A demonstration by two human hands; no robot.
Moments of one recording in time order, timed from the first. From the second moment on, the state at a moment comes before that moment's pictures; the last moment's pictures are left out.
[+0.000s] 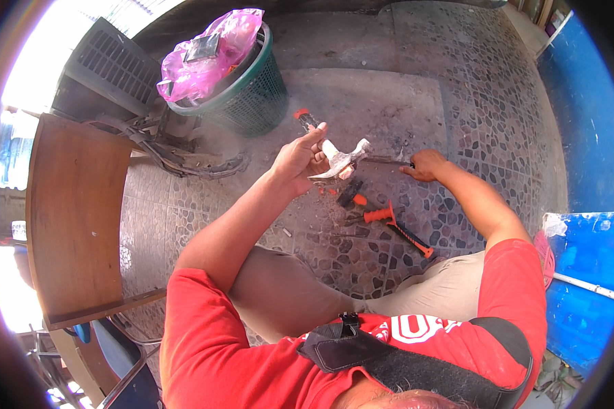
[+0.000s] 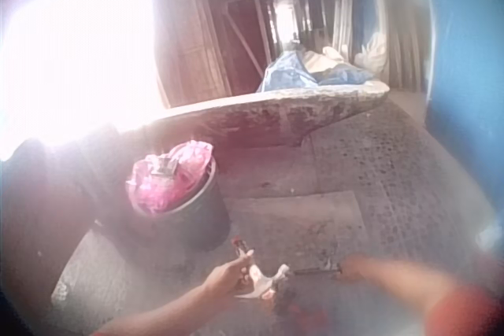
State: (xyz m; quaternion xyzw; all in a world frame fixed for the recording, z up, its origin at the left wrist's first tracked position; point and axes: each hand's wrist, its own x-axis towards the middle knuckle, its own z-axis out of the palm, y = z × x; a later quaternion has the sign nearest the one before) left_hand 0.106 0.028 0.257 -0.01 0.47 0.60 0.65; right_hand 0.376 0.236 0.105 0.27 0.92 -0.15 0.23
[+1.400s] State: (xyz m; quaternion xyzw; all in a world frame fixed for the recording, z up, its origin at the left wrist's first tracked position) left_hand 0.104 0.026 0.261 0.01 0.36 0.61 0.70; right_hand 0.377 0.238 0.106 0.27 0.93 -0.15 0.22
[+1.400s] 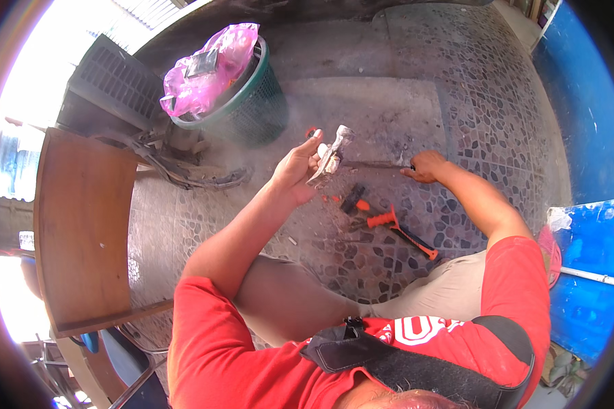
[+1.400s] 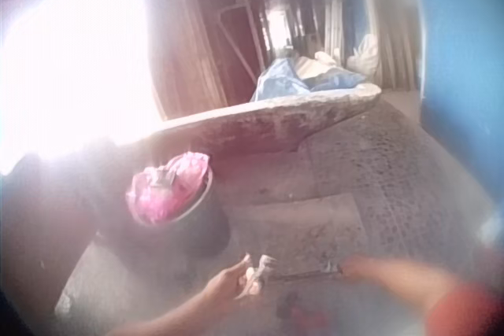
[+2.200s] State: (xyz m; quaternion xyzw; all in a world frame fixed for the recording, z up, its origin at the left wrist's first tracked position) left_hand 0.103 0.021 0.256 -0.02 0.25 0.63 0.73; right_hand 0.379 0.237 0.105 0.27 0.93 -0.15 0.21
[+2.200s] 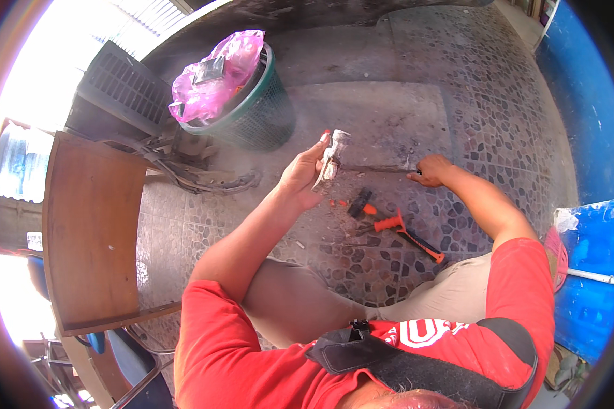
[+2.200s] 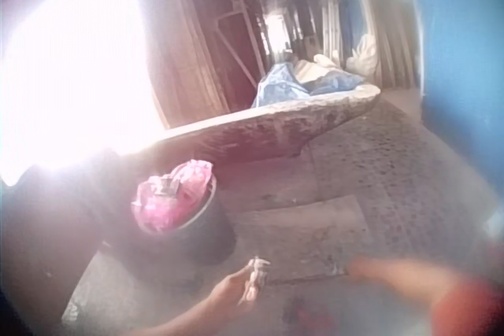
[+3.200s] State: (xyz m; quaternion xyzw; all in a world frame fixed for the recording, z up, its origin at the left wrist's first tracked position) left_hand 0.098 0.020 0.257 -0.04 0.24 0.64 0.73; right_hand 0.373 0.236 0.111 0.28 0.92 -0.15 0.25
